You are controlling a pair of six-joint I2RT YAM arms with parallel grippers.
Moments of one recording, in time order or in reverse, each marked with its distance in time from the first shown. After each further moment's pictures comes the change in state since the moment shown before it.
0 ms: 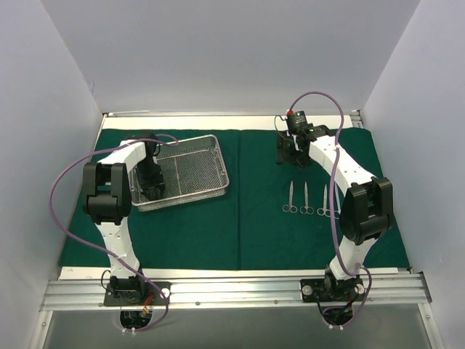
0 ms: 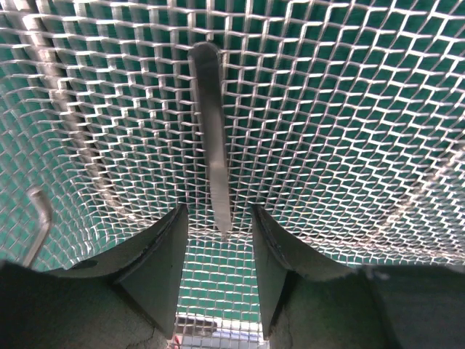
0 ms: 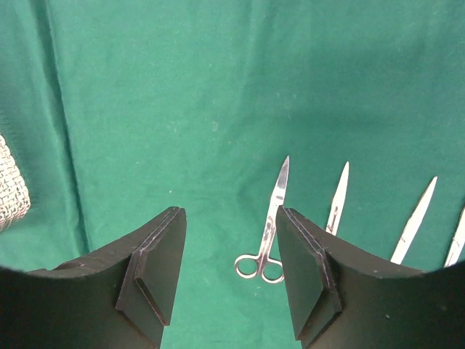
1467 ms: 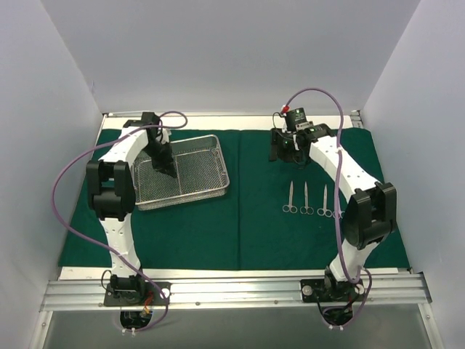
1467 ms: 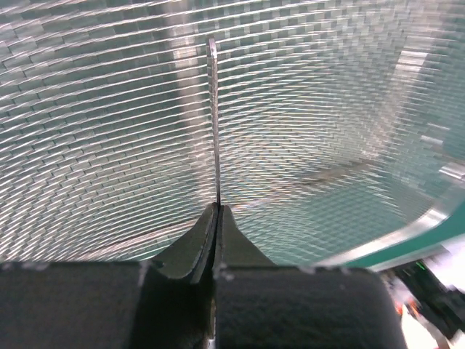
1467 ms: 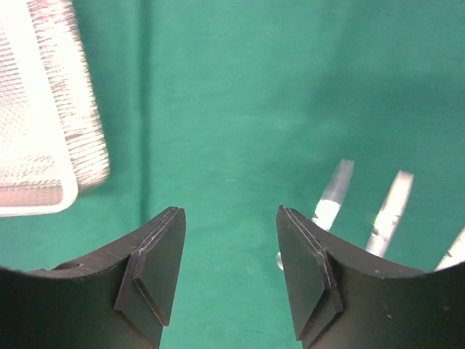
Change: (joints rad) left arm -0.030 0.076 0.269 -0.013 0.349 0.071; right arm 0.035 -0.047 0.024 -0.001 -0.100 0.018
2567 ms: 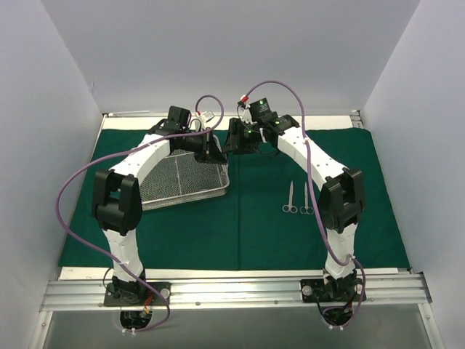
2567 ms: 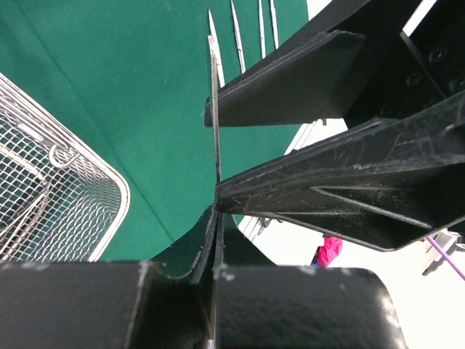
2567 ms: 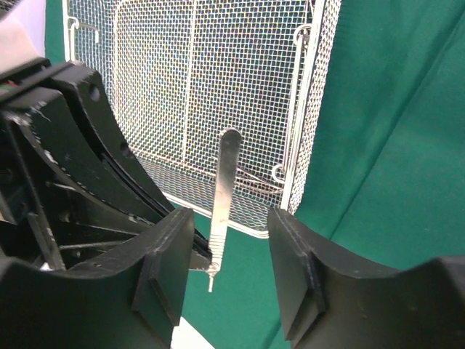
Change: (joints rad) left arm -0.236 -0.157 -0.123 0.489 0.625 -0.192; right arm 0.179 0.259 0.324 0.104 -0.352 0.163
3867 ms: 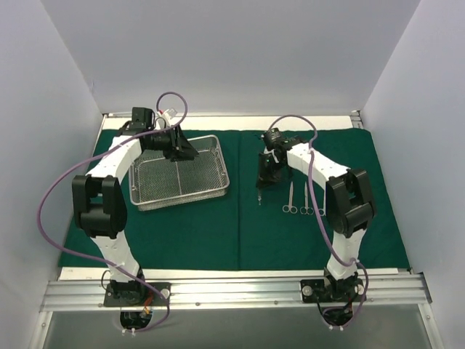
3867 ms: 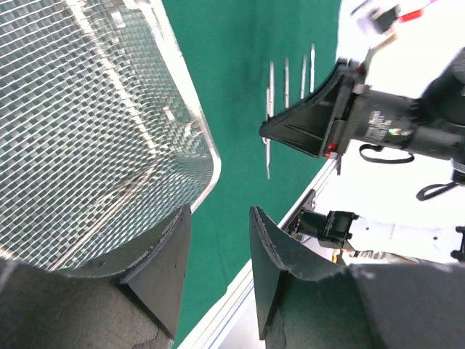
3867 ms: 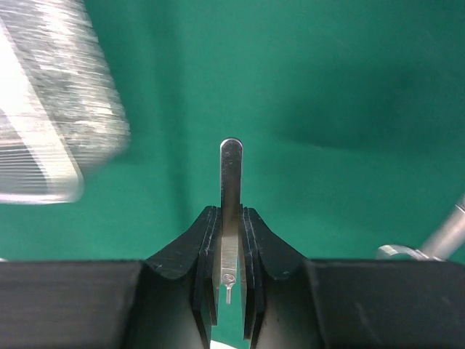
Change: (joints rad) left arm 0.220 -0.080 -0.092 -0.021 -0.033 0.055; right arm -0.062 -0.084 -0.361 -0.083 0.194 0.031
